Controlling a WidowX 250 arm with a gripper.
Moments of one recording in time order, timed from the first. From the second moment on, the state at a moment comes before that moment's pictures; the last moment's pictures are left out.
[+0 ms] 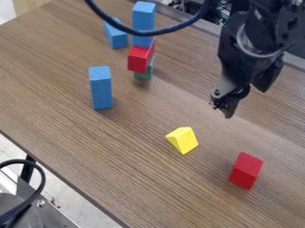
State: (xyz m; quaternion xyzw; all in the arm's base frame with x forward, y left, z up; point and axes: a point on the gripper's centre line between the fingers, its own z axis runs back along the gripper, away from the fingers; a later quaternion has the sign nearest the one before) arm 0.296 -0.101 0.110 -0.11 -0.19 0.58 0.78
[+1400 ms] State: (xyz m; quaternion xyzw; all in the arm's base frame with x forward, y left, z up) arm 0.257 -0.139 0.067 -0.07 -0.10 0.78 0.62
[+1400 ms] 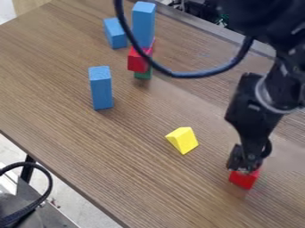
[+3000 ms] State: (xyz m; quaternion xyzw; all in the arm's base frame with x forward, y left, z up) arm 0.280 -0.127 0.078 -0.12 -0.18 0.75 0.62
